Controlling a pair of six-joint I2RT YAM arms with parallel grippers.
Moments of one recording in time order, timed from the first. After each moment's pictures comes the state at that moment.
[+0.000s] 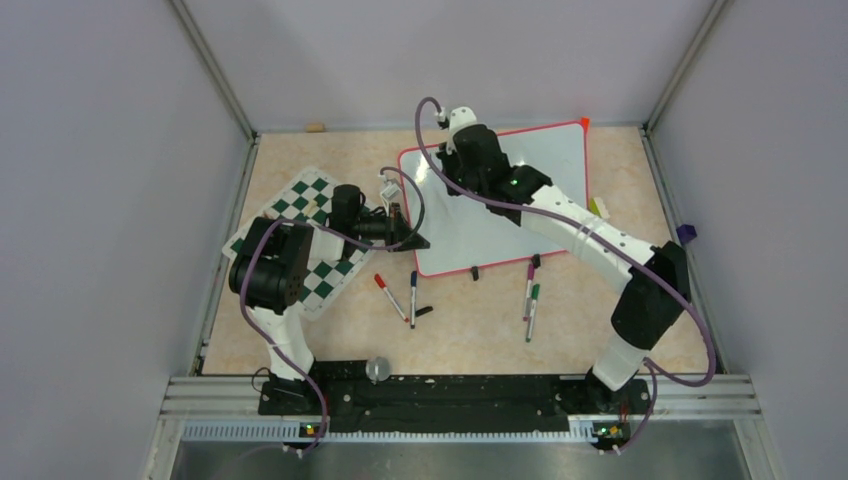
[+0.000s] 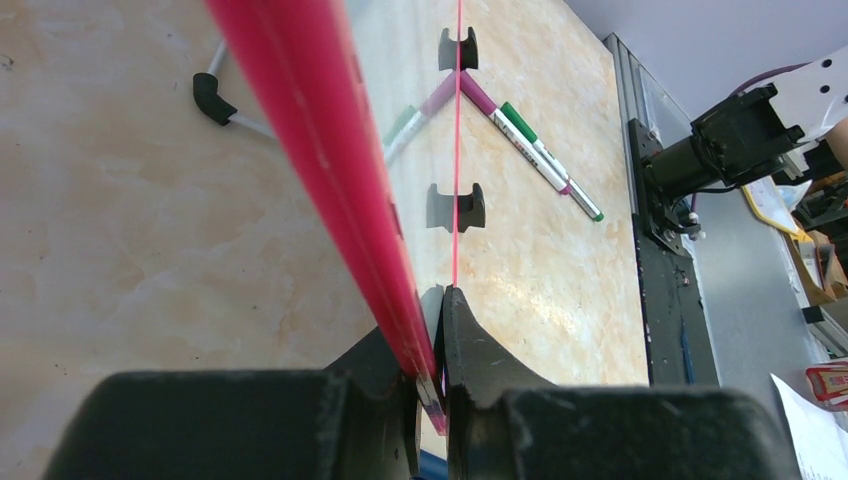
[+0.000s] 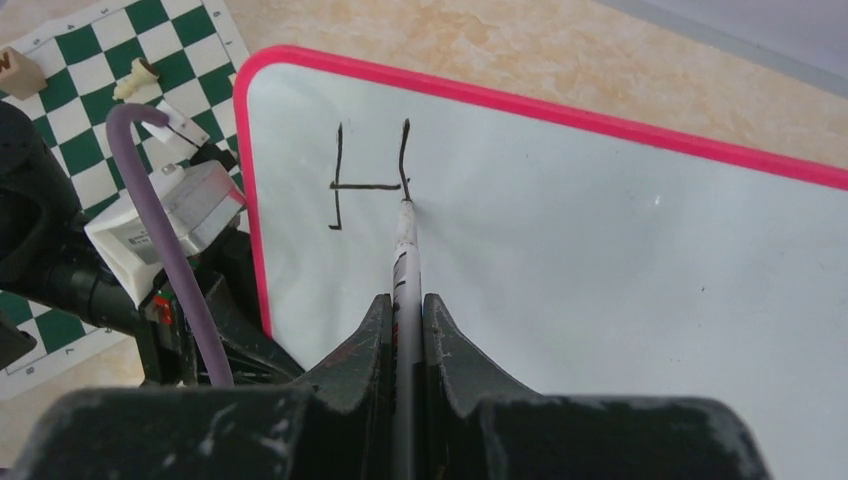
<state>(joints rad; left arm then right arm) -0.25 1.90 0.86 0.60 1.20 -0.23 0.74 1.70 1.60 -0.38 0.24 0.14</state>
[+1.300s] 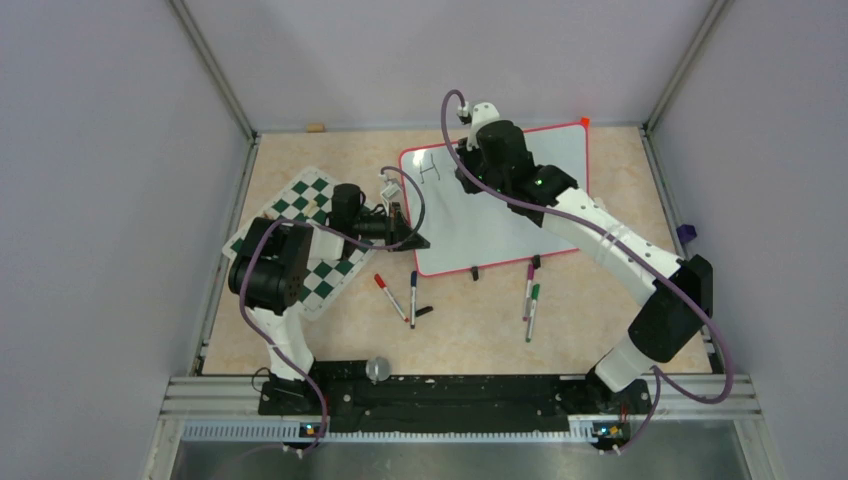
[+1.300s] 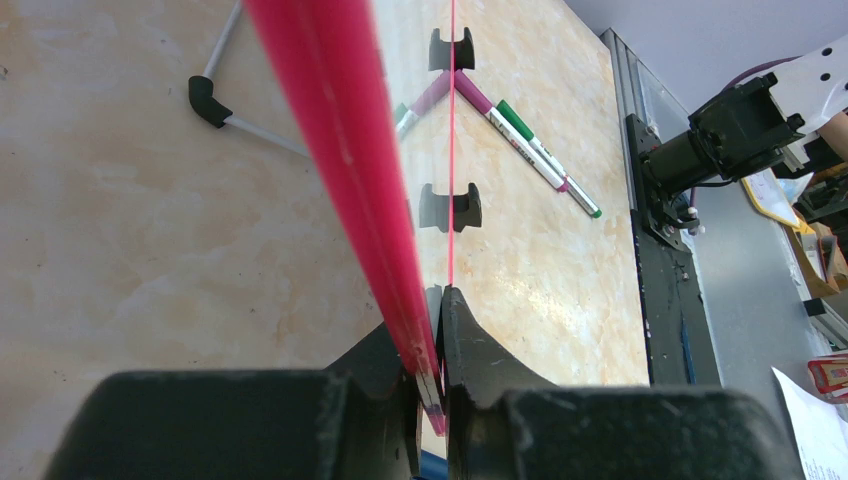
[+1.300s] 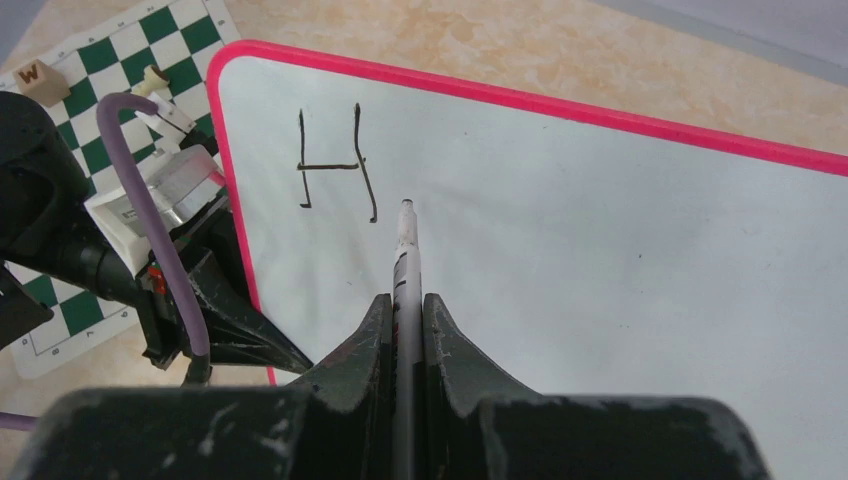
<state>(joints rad) -0.25 1.90 0.86 0.59 1.21 -0.21 0.68 1.57 1.52 -0.40 0.17 0.16</state>
